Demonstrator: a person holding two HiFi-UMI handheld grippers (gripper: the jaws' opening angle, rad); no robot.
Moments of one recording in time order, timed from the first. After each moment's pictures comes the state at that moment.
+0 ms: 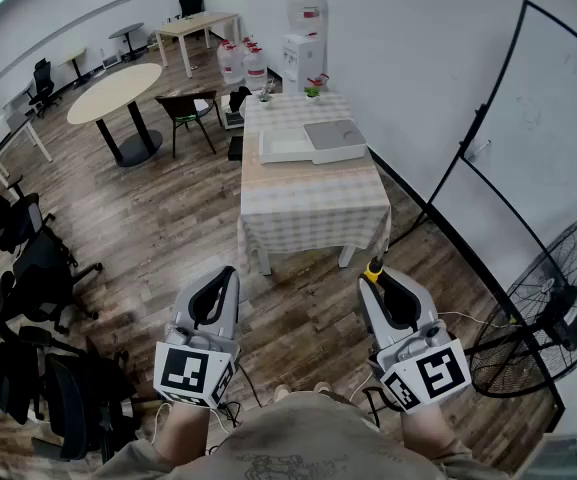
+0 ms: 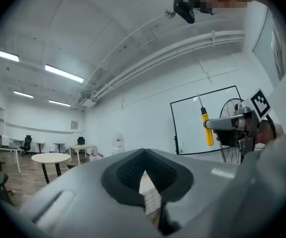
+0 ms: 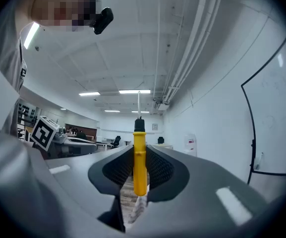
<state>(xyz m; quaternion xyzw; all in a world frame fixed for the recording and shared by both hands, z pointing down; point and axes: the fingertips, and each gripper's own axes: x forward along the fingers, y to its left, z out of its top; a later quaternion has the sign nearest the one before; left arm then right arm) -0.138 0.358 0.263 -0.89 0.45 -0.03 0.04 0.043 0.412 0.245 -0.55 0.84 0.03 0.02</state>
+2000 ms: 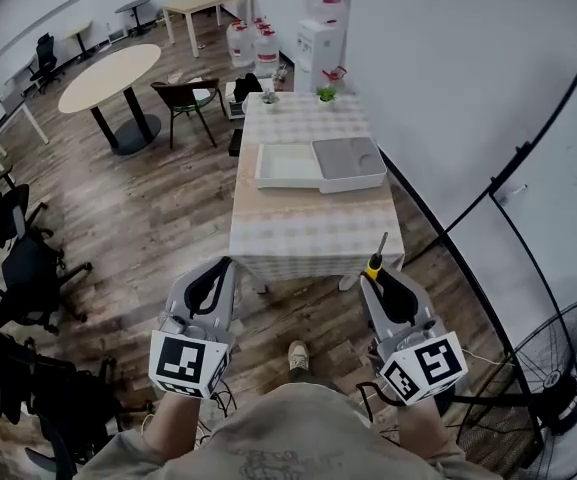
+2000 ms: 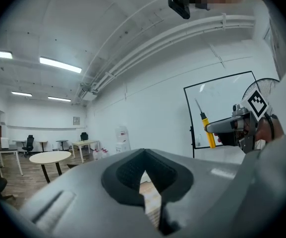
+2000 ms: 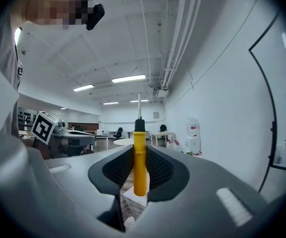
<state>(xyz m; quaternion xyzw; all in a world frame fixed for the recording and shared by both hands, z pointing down) -0.086 0.112 0.294 -0.88 0.47 -0.07 0.03 0.111 0.152 0.294 -0.53 0.85 -0.04 -0.01</state>
